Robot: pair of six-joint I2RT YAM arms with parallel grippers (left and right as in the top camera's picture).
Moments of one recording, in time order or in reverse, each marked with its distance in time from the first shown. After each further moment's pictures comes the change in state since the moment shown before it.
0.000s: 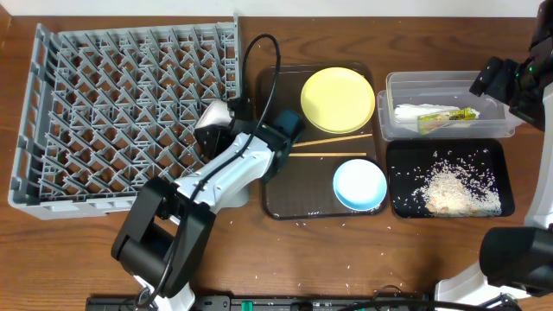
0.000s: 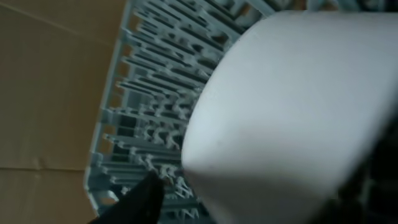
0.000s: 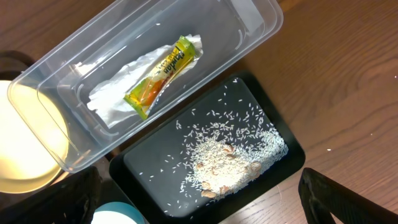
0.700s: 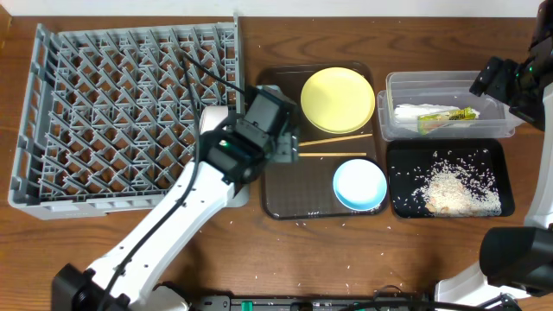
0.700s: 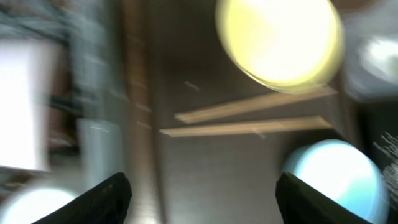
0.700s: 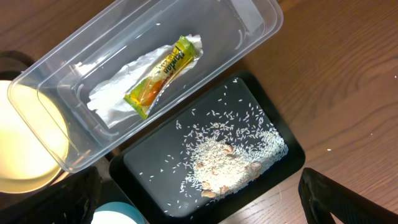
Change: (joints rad) left arm -0.023 -0.362 0.042 0.184 0.999 0.040; right arm 0.000 0.000 0.000 0.000 0.000 0.000
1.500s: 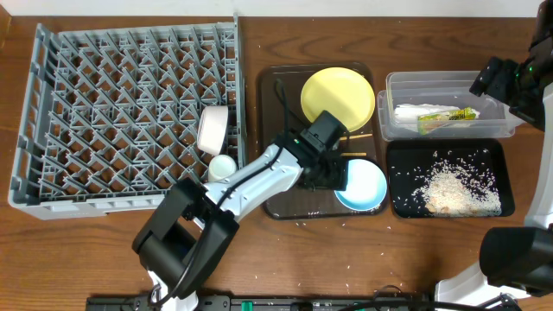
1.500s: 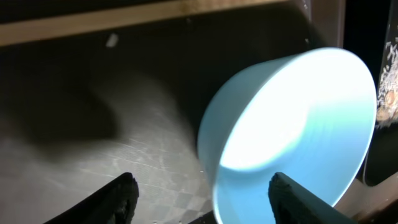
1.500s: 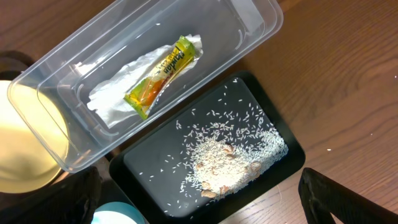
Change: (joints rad) left arm -0.137 0.421 0.000 0.219 0.376 -0.099; right arm 0.000 0.000 0.000 0.000 0.000 0.000
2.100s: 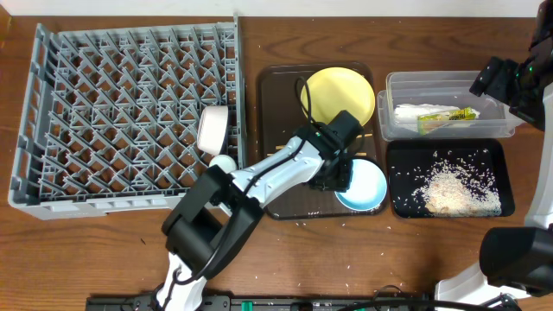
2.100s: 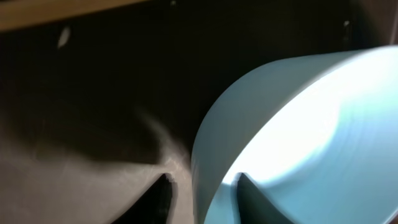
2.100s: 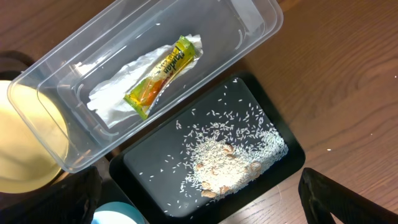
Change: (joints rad) left arm -0.038 0.161 0.185 -0.164 -0.029 0.028; right arm 0.000 0.000 0.000 0.000 0.000 0.000
